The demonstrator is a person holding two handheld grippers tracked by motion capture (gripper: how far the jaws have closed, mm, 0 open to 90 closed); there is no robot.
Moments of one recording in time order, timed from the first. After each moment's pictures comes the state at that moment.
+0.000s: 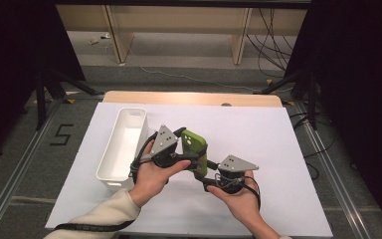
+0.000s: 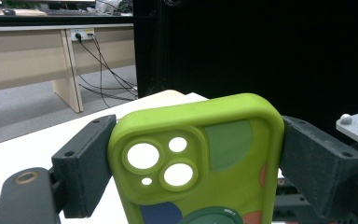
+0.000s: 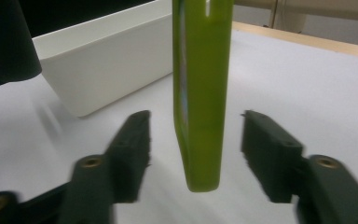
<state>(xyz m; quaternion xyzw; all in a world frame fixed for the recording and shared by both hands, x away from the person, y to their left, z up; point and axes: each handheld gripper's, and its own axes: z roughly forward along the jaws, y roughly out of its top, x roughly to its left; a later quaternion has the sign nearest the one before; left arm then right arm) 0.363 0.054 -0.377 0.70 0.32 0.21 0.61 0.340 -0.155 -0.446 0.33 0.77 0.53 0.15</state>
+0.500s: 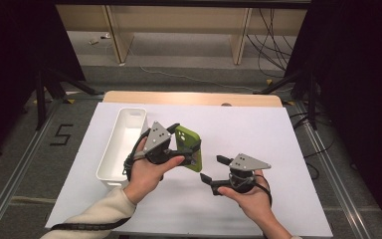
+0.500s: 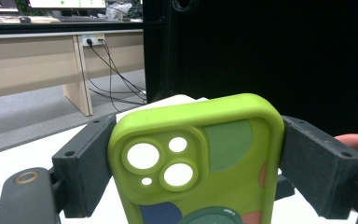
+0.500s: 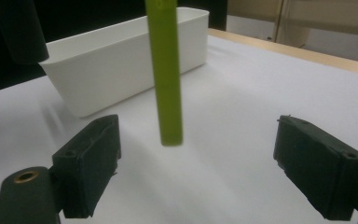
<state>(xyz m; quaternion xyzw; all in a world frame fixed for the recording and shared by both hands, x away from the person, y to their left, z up) 0.367 0.068 -0.371 0.69 0.33 0.22 0.61 0.341 -0.182 -0.441 0.31 0.77 0.54 0.15</state>
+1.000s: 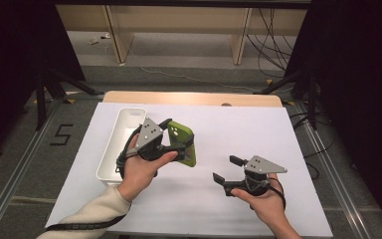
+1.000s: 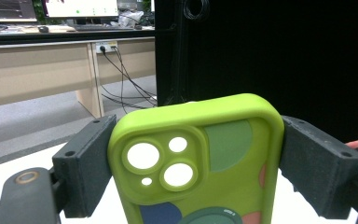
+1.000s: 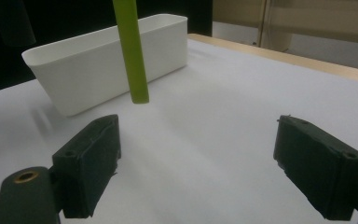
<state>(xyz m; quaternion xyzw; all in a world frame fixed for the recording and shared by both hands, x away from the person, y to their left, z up) 0.370 0.083 -0.363 0.68 0.33 0.24 0.61 0.334 -0.212 -0.440 0.32 0.75 0.55 0.17</state>
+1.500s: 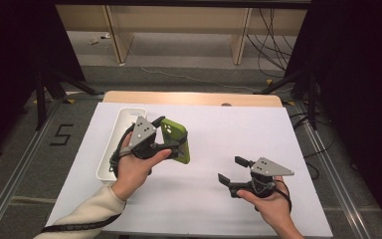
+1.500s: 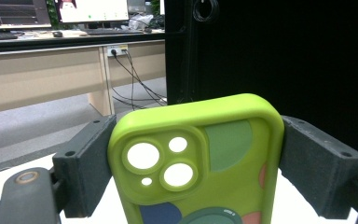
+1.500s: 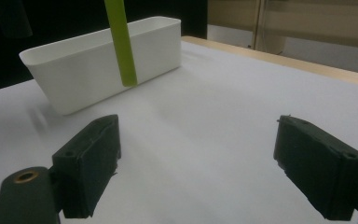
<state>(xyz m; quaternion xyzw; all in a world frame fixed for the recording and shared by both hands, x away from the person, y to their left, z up) 0.371 0.097 -0.360 0.67 0.34 0.26 0.60 0.328 -0.225 -0.439 0.32 0.75 0.55 0.18</state>
